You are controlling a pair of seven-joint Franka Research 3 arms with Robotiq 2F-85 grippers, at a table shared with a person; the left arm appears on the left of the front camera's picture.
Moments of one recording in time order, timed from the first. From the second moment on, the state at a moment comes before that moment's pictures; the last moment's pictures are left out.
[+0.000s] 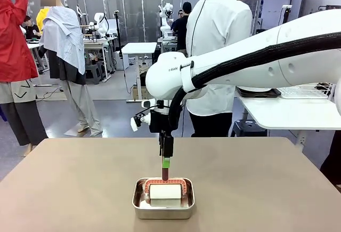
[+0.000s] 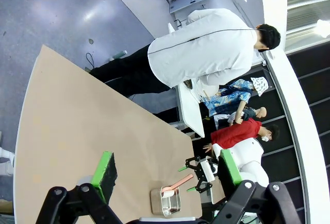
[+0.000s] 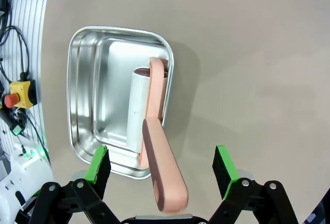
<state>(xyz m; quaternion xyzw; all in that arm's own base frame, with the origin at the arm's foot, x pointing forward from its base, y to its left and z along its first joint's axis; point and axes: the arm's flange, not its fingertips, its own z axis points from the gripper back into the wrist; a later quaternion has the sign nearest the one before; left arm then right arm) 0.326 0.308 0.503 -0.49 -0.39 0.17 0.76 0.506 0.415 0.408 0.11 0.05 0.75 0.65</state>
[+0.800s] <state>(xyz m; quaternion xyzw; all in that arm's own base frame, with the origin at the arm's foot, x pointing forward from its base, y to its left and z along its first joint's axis) 0.326 0.308 0.503 -0.49 -0.39 0.17 0.76 0.513 0.414 0.410 0.12 0.07 0.74 0.65</state>
